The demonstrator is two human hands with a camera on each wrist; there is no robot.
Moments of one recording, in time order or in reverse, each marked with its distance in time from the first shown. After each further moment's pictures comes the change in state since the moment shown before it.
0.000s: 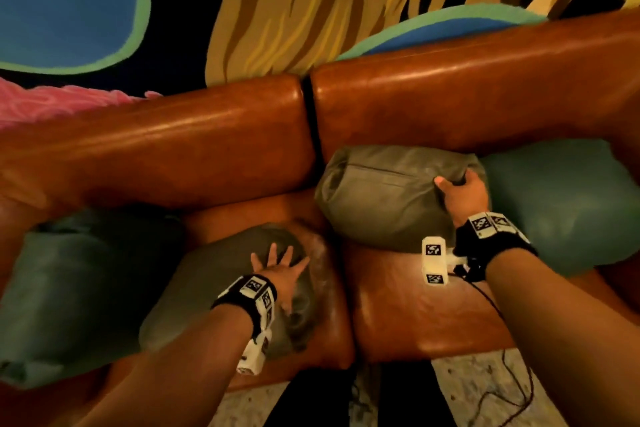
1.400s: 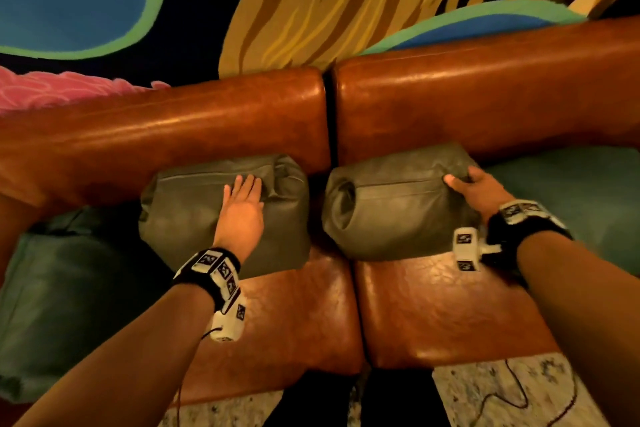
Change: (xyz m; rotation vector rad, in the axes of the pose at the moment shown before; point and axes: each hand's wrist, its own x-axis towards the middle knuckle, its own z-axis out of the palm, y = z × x) left_hand 0.014 -0.116 -0.057 -0.276 1.037 -0.086; right_hand 0.042 -0.009 0.019 -0.086 -0.331 -0.036
